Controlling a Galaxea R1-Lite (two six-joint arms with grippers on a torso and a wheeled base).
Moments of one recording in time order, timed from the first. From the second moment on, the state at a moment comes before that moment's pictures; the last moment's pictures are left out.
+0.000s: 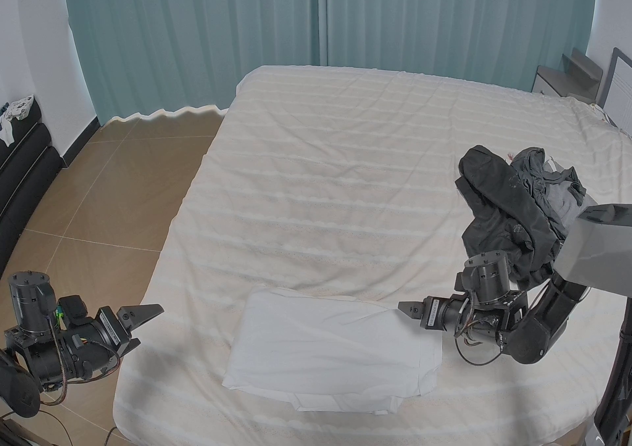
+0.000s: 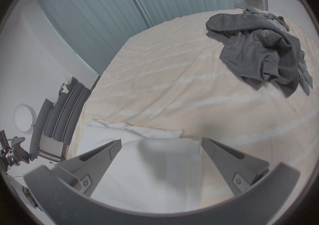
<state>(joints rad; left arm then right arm) -0.03 1.44 -0.09 -0.82 -0.32 -0.81 0.46 2.14 -0.57 -0.94 -0.08 0.51</state>
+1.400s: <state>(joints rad) -0.03 1.51 -0.06 -0.92 -0.32 -0.81 0.37 2.22 -0.68 -0.85 -0.13 0.58</state>
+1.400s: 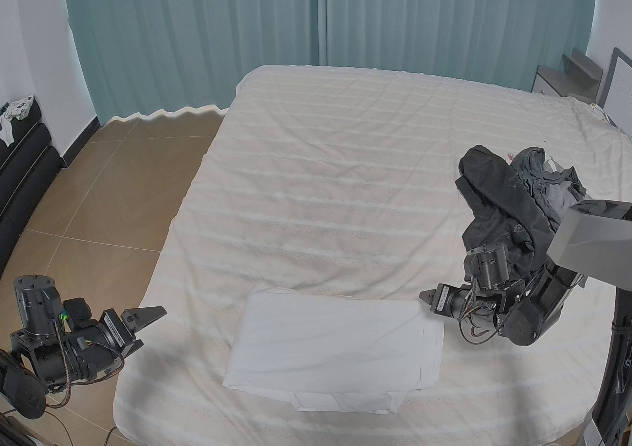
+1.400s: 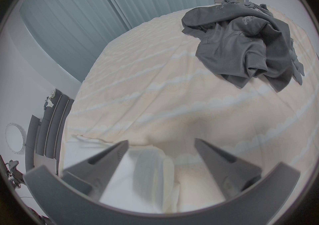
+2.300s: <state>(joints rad) -0.03 1.51 -0.06 -0.92 -0.32 -0.81 0.55 2.18 -0.48 -0.82 -0.49 0.28</state>
